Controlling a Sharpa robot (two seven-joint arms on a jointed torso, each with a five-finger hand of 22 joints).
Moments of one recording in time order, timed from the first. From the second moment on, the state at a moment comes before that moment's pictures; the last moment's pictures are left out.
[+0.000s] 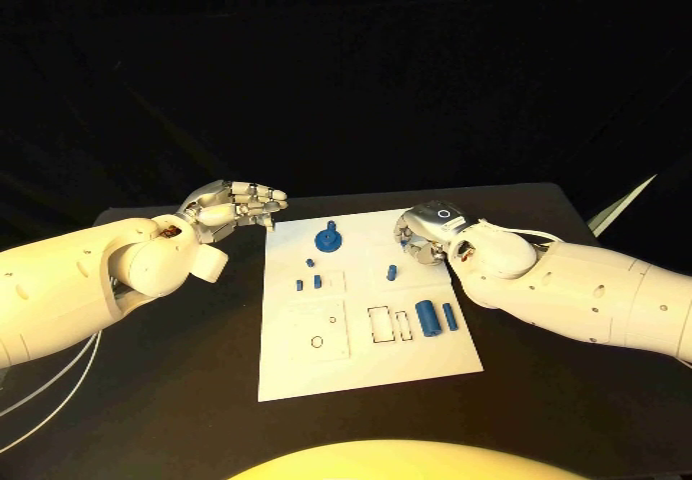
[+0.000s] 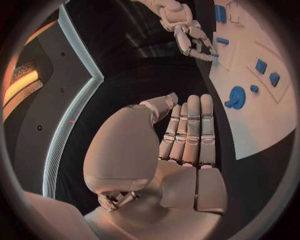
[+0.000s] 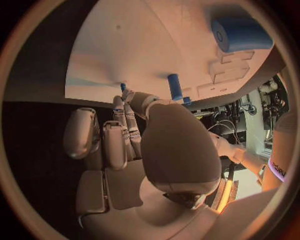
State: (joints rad) left arm 1.16 -0.91 0.00 1.38 -0.14 -0.01 0.27; left_hand 1.41 -0.17 0.60 -0.02 0.07 0.86 0.20 0.27 0.28 0.90 0.14 0.41 0.13 0.94 0.07 0.98 0.44 0.20 0.84 0.18 0.81 0.82; right arm 1.18 -0.65 -0.15 1.30 -1.80 -0.42 -0.19; right_hand 1.42 -0.20 0.63 0.04 0.06 1.07 0.11 0.21 0.47 1.21 0.07 0.10 0.07 1.47 -0.02 1.38 1.29 0.11 1.44 0.07 1.12 1.29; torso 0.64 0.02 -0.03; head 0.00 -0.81
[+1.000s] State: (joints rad) left arm 1.16 -0.91 0.00 1.35 -0.13 0.00 0.26; left_hand 1.41 -0.17 0.60 -0.02 0.07 0.86 0.21 0.27 0.28 0.90 0.14 0.41 0.13 0.94 0.07 0.98 0.44 0.20 0.84 0.18 0.81 0.81; right arm 1.19 -0.73 -0.14 1.65 -1.71 -0.55 -0.17; right_hand 1.40 -0.20 0.63 0.03 0.06 1.07 0.11 0.21 0.47 1.22 0.07 0.10 0.08 1.45 -0.03 1.38 1.29 0.10 1.44 0.07 1.13 1.29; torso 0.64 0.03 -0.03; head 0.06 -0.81
